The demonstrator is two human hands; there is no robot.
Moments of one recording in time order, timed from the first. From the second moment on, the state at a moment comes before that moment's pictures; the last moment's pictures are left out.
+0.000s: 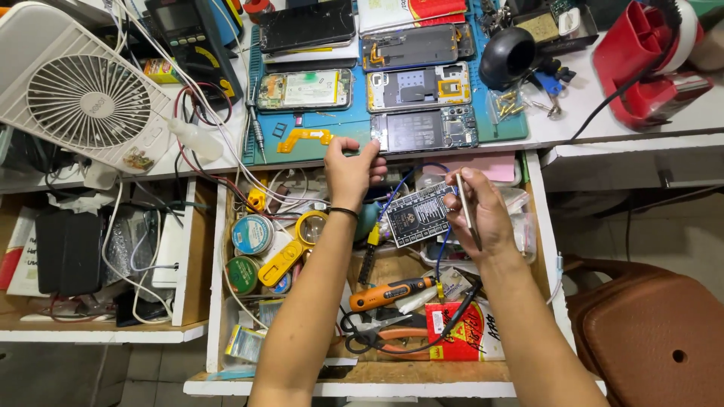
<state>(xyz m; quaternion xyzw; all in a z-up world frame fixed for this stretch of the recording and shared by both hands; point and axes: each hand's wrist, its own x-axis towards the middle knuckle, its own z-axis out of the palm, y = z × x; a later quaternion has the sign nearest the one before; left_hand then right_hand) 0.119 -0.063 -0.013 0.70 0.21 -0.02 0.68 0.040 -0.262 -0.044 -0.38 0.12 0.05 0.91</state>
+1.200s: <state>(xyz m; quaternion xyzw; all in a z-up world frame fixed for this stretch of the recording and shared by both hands) -0.058 -0.025 -0.004 0.75 -0.09 0.01 0.65 0.013 -0.224 -0.045 -0.53 -0.02 0.13 0.83</state>
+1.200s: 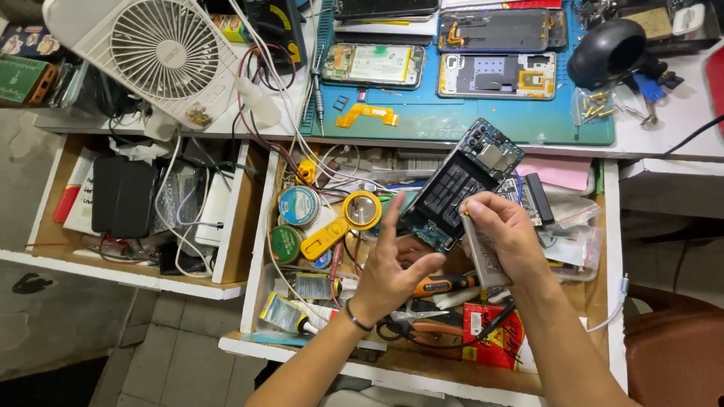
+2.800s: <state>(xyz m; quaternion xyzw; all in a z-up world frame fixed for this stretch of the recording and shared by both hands) 0.001 0.018 0.004 0.80 -0.28 0.29 0.44 -0.015 -0.227 -0.026 -0.67 -0.01 0.15 0.72</state>
